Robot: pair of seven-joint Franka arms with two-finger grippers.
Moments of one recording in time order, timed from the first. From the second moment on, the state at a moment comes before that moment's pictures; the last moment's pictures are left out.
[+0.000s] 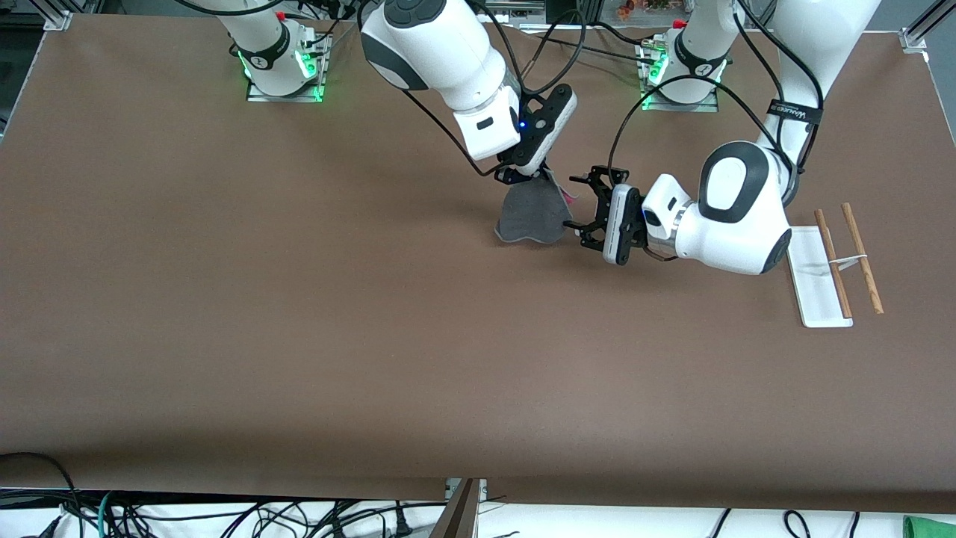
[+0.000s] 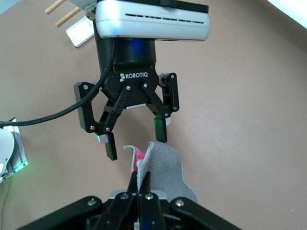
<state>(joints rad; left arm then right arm) -0.03 0.39 -0.25 -1.84 -0.87 1.72 1.43 0.35 0.52 0.65 -1.40 -0.08 2.27 -0.04</state>
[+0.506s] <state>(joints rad) -0.02 0.34 -0.25 -1.91 -0.87 1.67 1.45 0.35 0.52 0.65 -1.40 -0.08 2.27 -0.04</state>
